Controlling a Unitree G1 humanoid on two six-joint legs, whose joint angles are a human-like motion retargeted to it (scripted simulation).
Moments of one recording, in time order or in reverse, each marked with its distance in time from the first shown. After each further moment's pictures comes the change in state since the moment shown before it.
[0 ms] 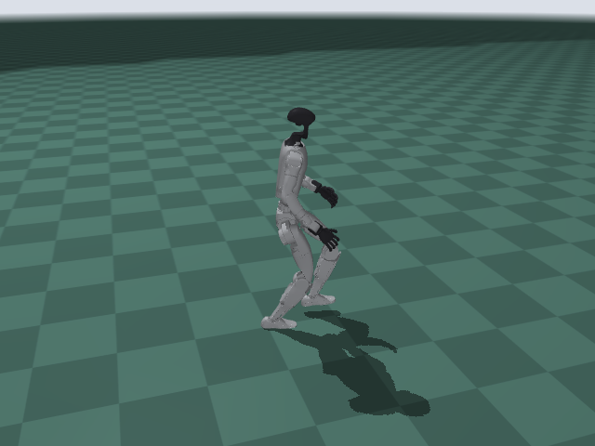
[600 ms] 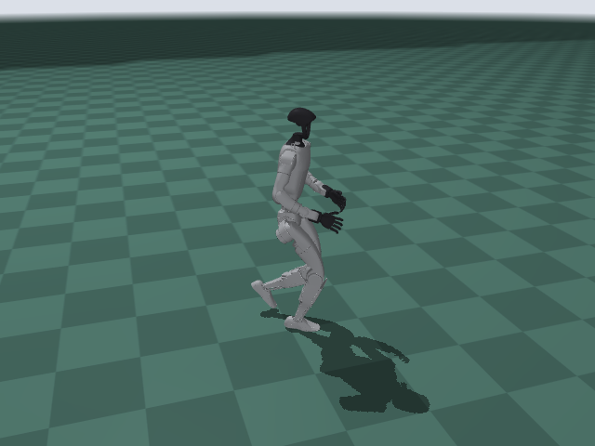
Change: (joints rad) left arm -0.010 -0.053 -0.038 -0.028 -0.057 -0.013 0.083; right arm -0.070 -0.063 0.129 -0.362 0.048 -0.009 0.047; waist -0.028 0.050 0.007; left_leg 0.570 0.042 -0.036 0.228 0.109 -0.104; right_leg -0.259 0.114 0.010 0.061 0.266 0.023
